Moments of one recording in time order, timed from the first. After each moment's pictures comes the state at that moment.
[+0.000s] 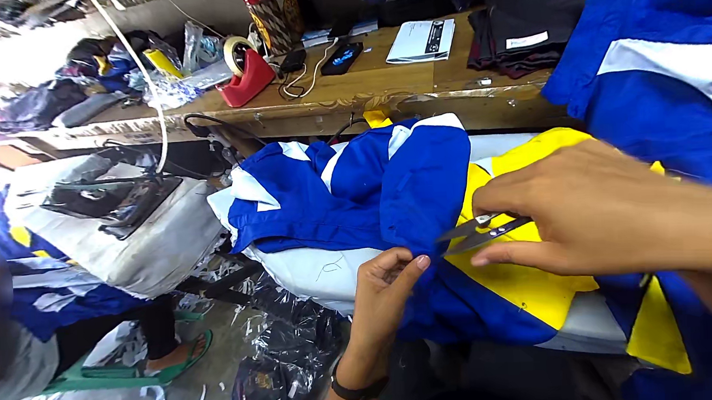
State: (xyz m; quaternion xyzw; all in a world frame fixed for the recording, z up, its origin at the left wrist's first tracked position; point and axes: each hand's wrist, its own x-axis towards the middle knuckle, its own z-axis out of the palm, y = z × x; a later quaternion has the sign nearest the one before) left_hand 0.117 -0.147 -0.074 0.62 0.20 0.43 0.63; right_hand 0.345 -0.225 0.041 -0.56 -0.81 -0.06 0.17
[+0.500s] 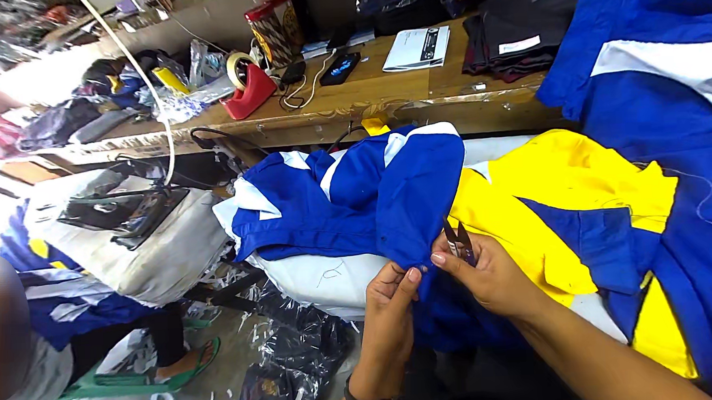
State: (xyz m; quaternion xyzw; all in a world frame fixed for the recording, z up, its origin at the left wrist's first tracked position) left_hand 0.125 -0.168 -0.088 0.46 0.17 0.46 0.74; right_hand 0.284 -0.216 -0.076 -0.43 -0.50 0.39 0.64
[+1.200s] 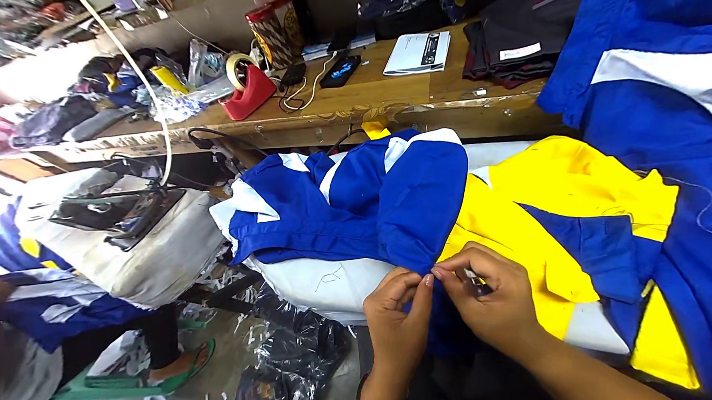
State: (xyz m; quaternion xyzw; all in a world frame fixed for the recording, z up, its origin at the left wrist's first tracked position) left_hand 0.136 -0.174 -0.088 0.66 0.22 0.54 0.47; right_hand 0.267 -0.225 -0.088 -0.52 -0.55 0.06 0.65
